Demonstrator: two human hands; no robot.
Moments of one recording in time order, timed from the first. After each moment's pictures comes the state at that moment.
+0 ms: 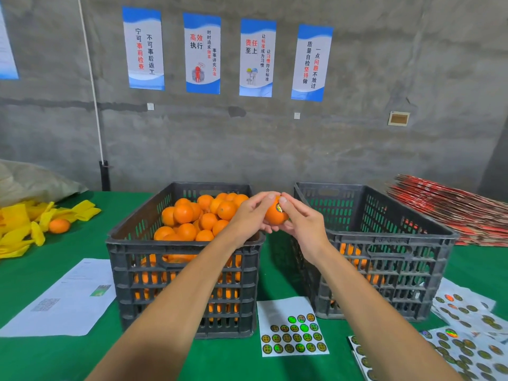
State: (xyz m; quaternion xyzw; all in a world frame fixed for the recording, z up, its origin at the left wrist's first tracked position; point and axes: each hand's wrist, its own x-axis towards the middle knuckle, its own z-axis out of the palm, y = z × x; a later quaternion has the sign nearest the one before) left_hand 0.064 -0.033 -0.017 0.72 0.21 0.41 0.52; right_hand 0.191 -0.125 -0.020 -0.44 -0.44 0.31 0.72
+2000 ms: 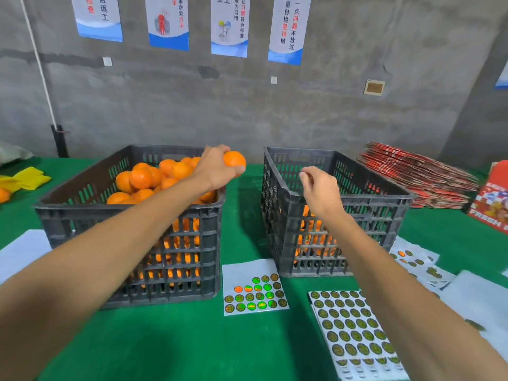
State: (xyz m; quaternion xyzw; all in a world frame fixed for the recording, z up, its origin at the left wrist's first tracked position) left_hand 0.095 0.016 -0.003 0.82 0.41 0.34 0.20; right_hand 0.306 -0.157 -0.027 -0.73 -0.53 -0.12 0.41
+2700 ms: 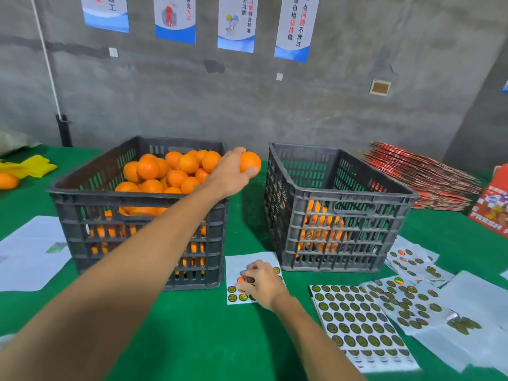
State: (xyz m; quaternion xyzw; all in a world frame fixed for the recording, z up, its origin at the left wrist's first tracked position) left_hand 0.097 -0.027 -0.018 0.85 0.37 0.33 0.20; right_hand 0.211 -0.169 -0.239 -0.73 -0.64 0.14 0.19
